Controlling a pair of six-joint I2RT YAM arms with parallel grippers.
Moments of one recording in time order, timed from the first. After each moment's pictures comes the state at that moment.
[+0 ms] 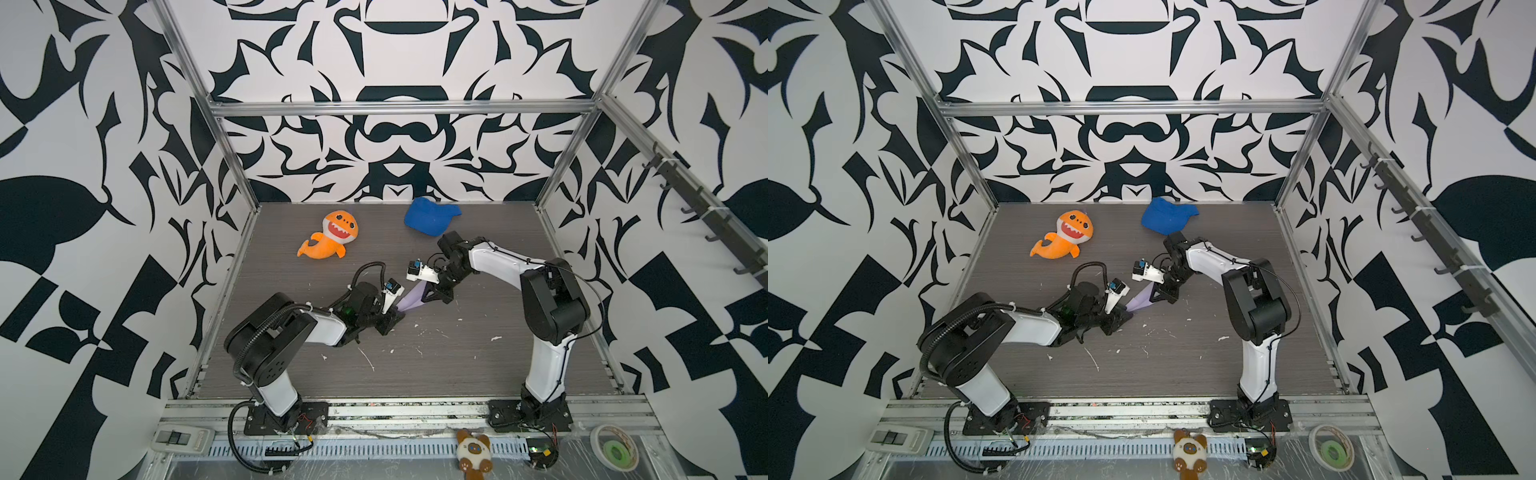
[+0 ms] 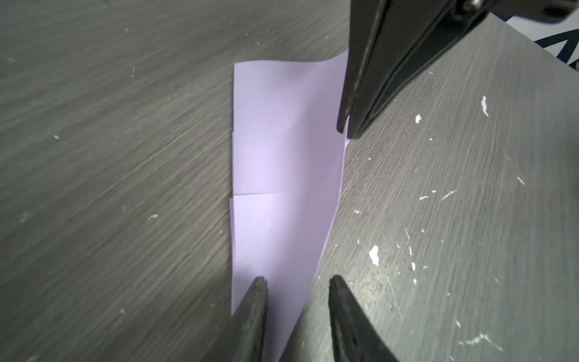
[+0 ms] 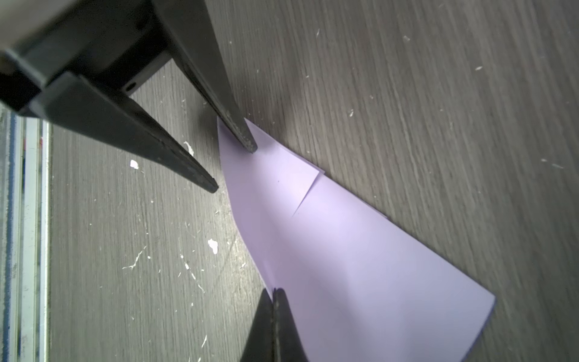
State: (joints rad) left arm -0.71 1.69 0.55 0.50 0.34 -0.06; right arm 0.42 1.93 1.34 -0.85 -0.62 -0.88
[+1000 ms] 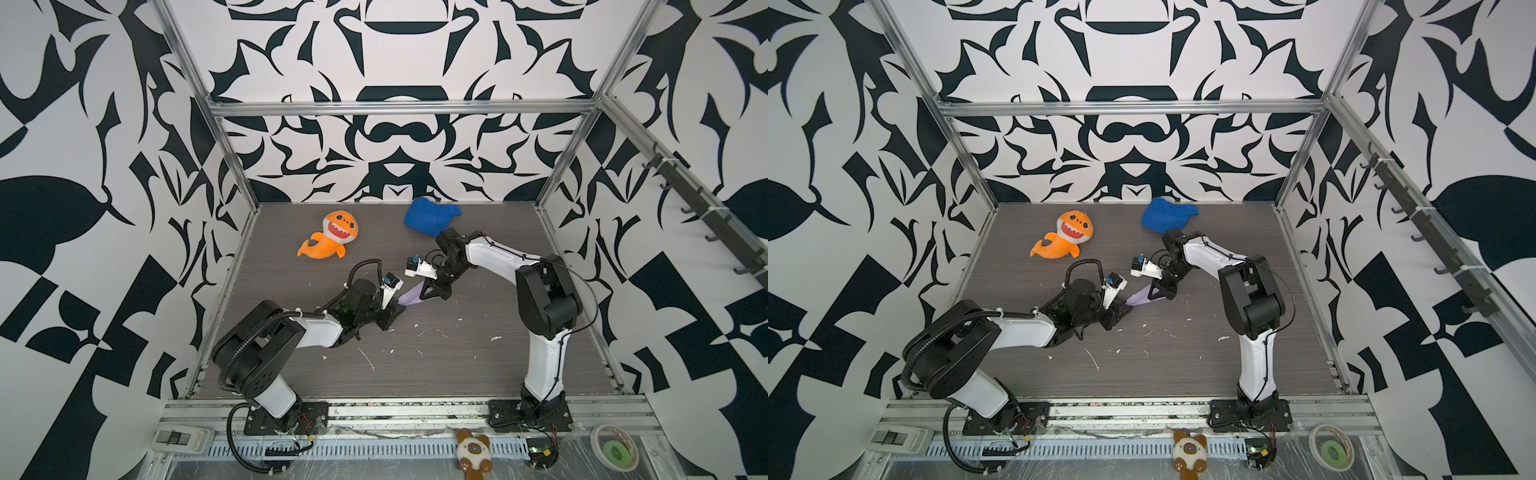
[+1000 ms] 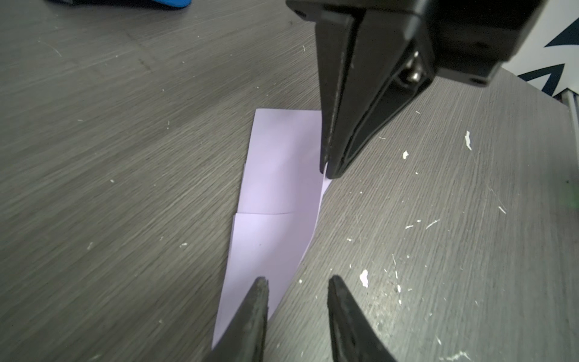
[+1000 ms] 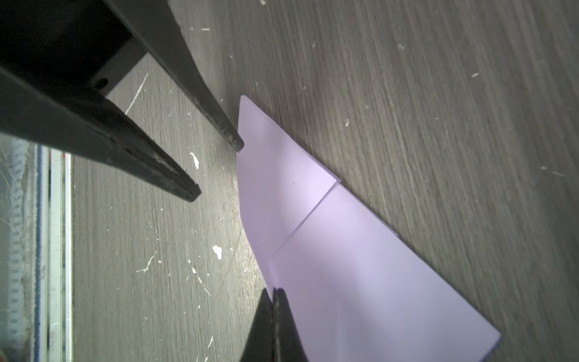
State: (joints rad) left arm -0.71 1.61 0.54 0.50 0.30 -0.05; right arm 0.42 1.99 1.45 -0.94 -0.65 -0.87
